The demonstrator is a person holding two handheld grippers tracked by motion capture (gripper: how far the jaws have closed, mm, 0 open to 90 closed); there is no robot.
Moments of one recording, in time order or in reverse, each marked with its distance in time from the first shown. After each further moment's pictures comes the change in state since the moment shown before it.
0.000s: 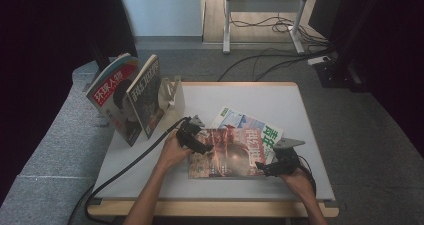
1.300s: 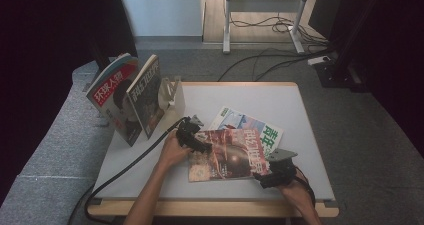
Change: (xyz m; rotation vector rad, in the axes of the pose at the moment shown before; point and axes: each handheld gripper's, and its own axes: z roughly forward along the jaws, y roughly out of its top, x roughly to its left) left arm 0.008 -0.008 0.011 0.034 0.054 -0.016; right arm 0.030 -0.012 -0.002 0.063 -0.062 -0.124
